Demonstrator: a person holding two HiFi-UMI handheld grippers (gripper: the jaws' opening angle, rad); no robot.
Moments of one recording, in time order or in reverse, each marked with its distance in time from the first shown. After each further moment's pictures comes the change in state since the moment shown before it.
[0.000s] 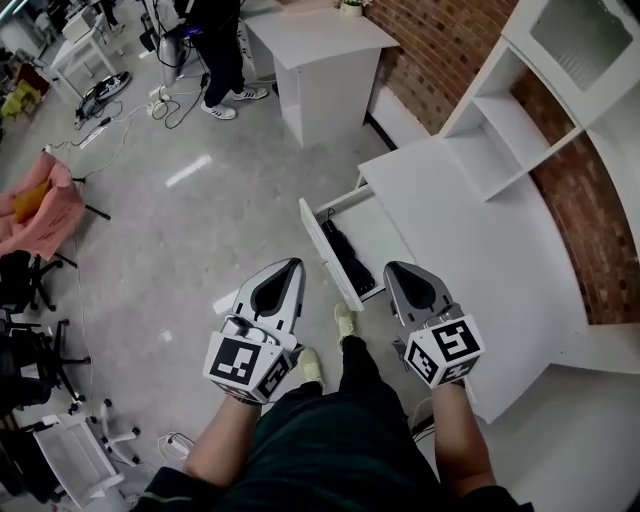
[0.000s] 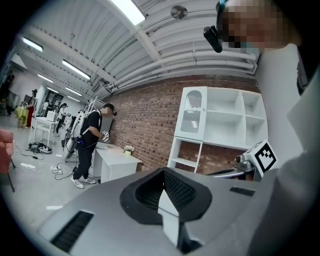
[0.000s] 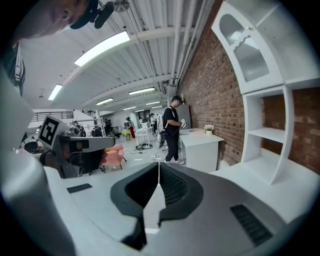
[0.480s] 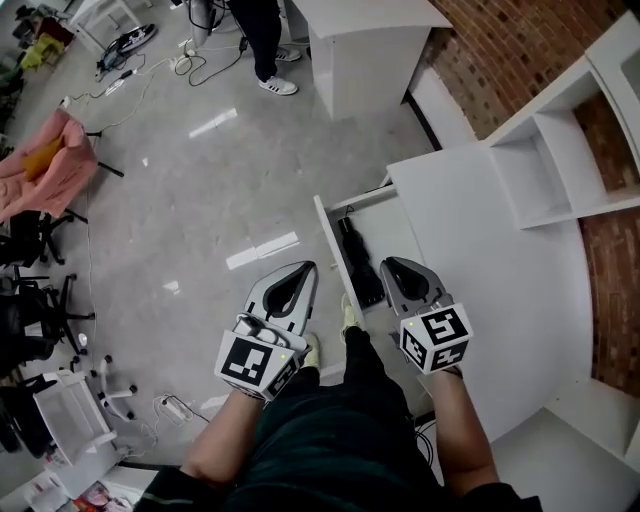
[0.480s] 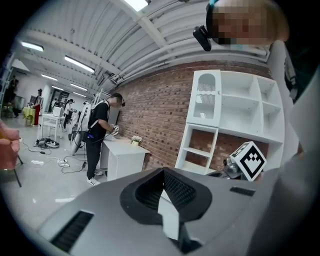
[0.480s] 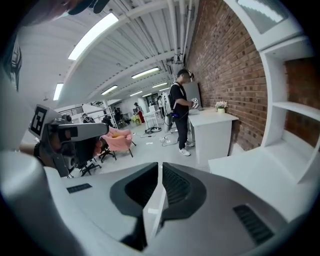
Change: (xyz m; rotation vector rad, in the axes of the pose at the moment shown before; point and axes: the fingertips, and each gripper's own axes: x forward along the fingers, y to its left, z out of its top) left arm 0.087 0.041 -0.054 -0.029 0.093 0.088; right arm 0.118 -0.064 -0.071 0.030 0.220 0.162
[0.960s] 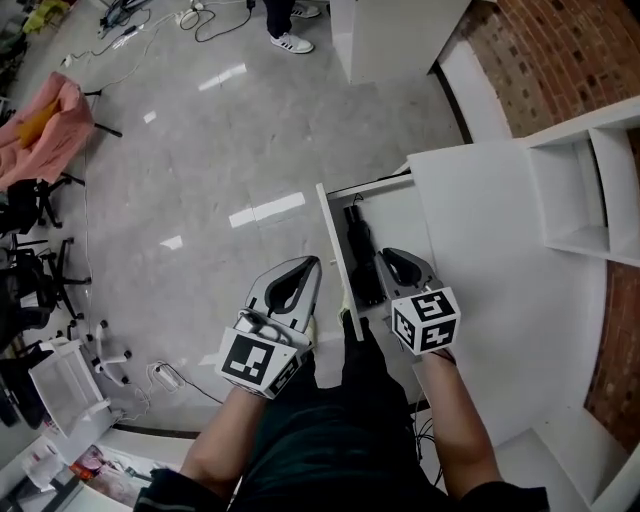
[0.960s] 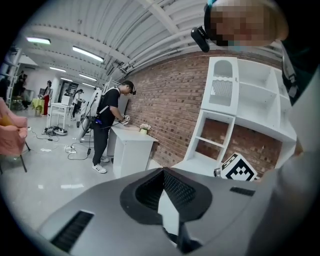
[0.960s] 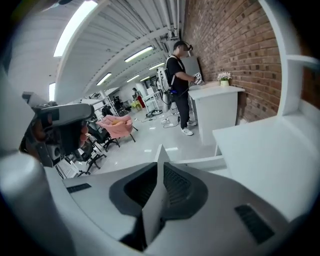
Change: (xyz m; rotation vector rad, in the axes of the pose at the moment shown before) left arm 0.066 0.044 -0.067 -0.067 0.092 0.084; right arm 0.106 -0.056 -0.091 0.088 0.211 0.073
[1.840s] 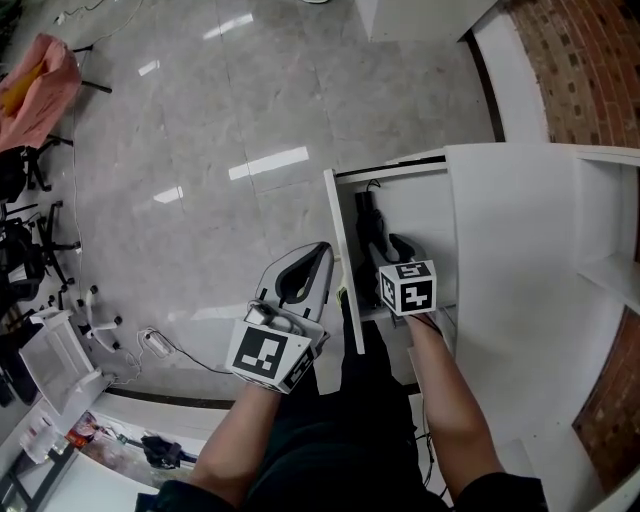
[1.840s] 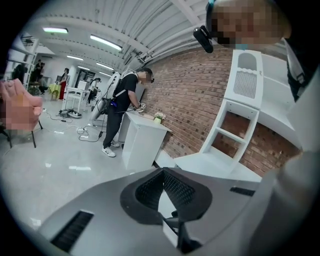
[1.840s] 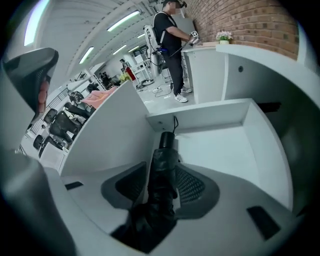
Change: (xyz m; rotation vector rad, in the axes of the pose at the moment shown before) left arm 0.064 0.052 -0.082 -0.158 0.090 0.112; right arm 0.138 -0.063 -0.140 0.062 0.344 -0.043
